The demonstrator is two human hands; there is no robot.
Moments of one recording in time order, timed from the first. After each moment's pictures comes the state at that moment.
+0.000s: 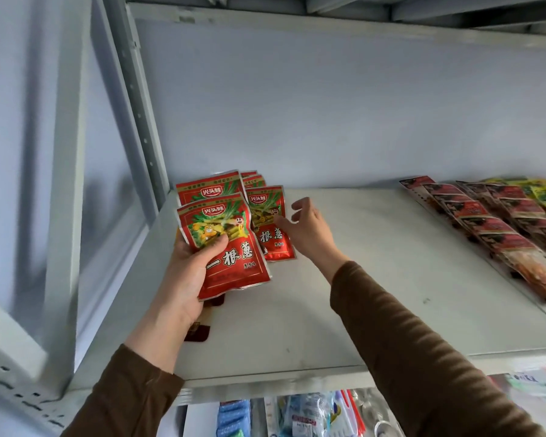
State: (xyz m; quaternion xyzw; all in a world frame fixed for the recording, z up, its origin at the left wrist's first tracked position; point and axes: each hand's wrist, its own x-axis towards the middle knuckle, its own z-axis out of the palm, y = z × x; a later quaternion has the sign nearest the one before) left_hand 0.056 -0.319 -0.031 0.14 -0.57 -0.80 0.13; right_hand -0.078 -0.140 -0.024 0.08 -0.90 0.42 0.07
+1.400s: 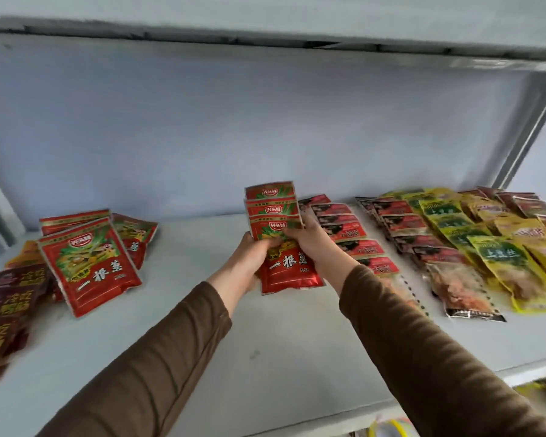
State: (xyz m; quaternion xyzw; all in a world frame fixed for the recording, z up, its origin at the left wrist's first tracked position) left_hand -0.148 0.016 -0.014 0.09 -0.67 -0.73 -0.05; right_hand -0.175 0.150 0.004 0.00 -0.74 0.66 -0.09
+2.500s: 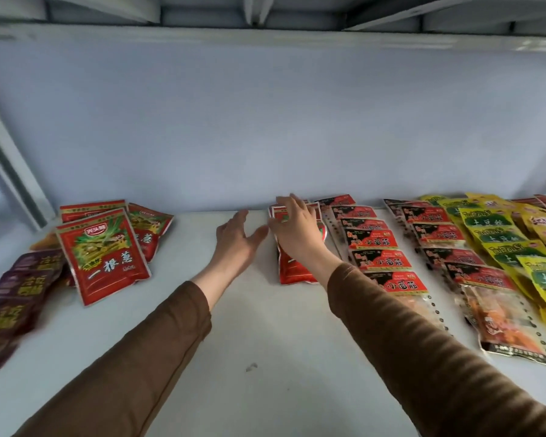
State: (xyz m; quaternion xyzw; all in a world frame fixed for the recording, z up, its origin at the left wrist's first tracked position) left_hand -0.174 -0.026 -0.027 0.10 -0.86 -0.48 0.15; right_hand -0.212 0.112 0.000 0.16 -0.89 0.41 0.09
